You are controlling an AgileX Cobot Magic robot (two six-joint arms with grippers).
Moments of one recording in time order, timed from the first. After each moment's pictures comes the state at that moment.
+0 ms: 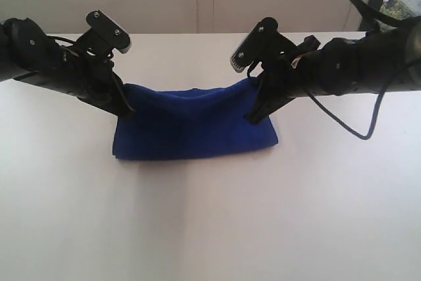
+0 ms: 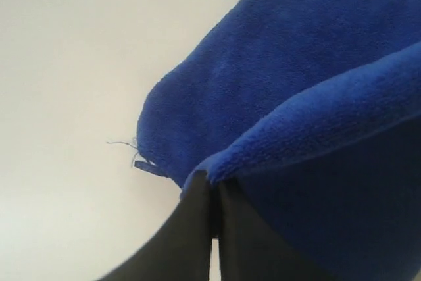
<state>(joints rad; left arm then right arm) -0.39 1.72 -1.03 -0.47 0.20 0.89 0.42 1.79 -1.02 0.24 0.01 -0.81</state>
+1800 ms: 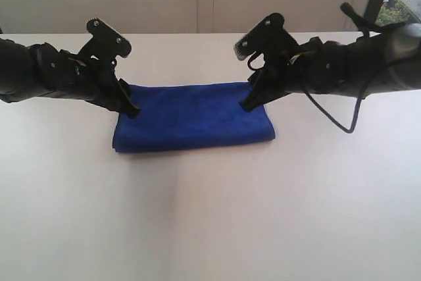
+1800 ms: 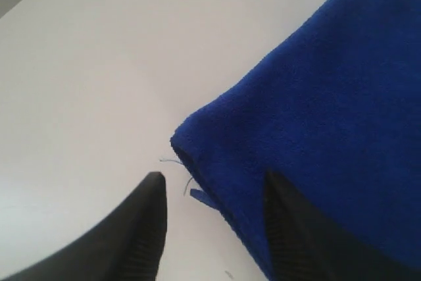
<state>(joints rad) -0.38 1.84 -1.03 -0.51 -0.05 0.89 0.40 1.86 -1.05 0.39 -0.10 -0.81</state>
